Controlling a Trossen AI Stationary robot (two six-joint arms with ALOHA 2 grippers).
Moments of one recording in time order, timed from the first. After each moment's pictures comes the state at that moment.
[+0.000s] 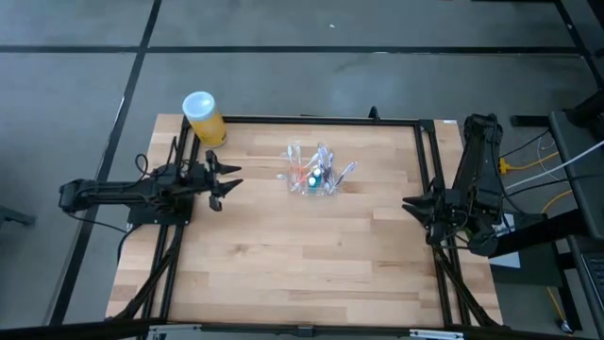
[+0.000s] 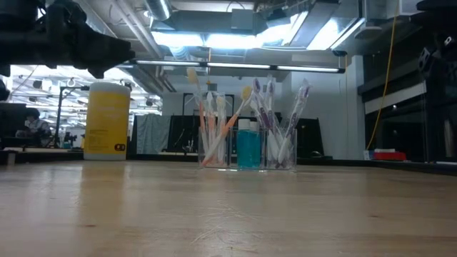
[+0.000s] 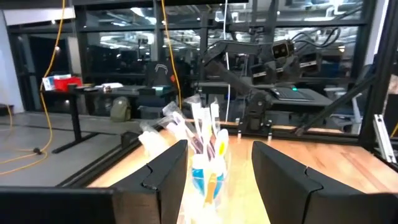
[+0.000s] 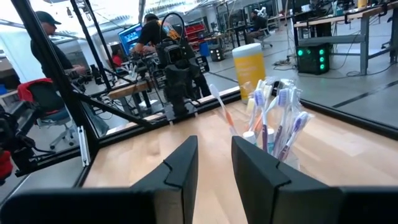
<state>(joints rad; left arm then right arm) 0.13 0.23 0.01 0.36 -0.11 -0.02 1.34 0.56 0.45 -0.76 1.56 1.14</state>
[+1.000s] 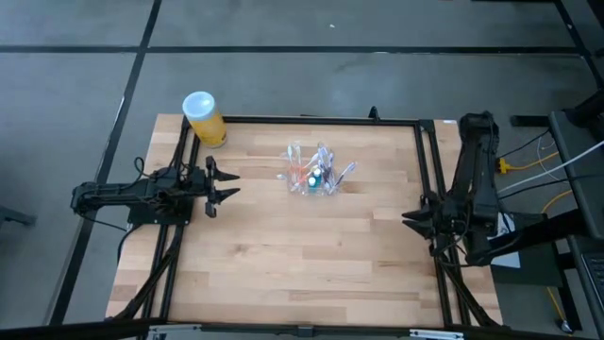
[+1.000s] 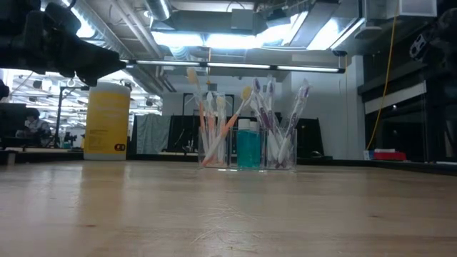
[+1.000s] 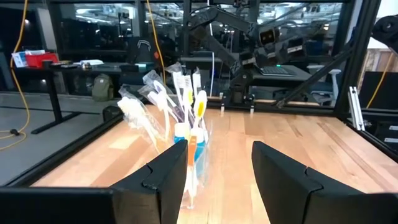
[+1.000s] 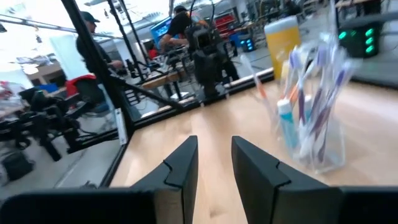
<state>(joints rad) 0.07 0.01 0.01 0.03 -0.10 -0.04 1.48 0.69 0.36 -0.76 1.57 1.43</state>
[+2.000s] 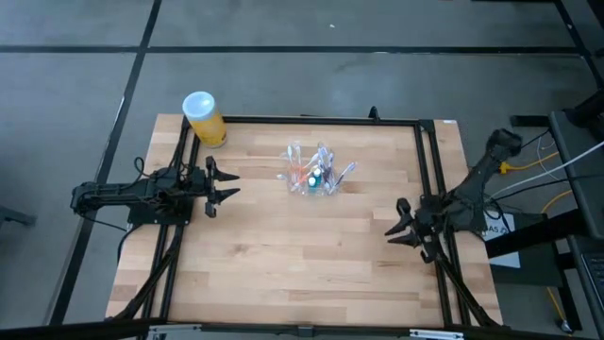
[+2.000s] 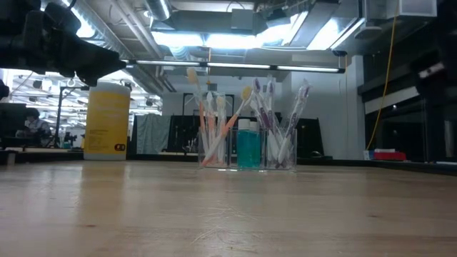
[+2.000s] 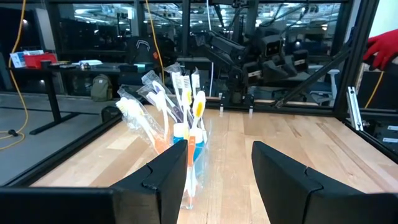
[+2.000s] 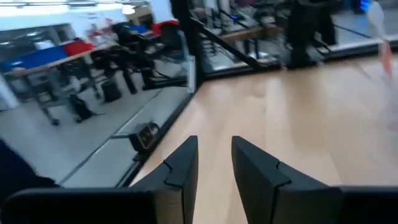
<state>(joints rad) 0.07 0.01 0.01 0.03 -0.09 -0.04 0.91 0.36 0.01 0.25 0.58 0.33</state>
